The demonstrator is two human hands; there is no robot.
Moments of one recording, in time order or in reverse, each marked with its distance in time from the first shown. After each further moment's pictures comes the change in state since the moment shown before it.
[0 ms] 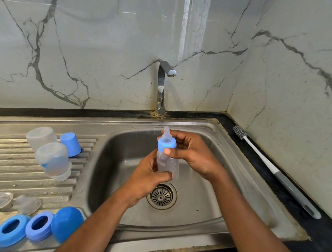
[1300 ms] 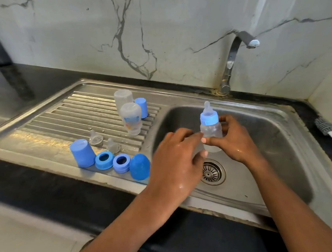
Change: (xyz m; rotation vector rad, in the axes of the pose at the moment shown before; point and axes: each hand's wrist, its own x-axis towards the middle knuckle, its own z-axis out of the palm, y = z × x) left_hand -0.108 0.046 -0.009 0.940 0.606 0.247; right_hand 0.011 0.021 0.047 -0.463 0.014 0.056
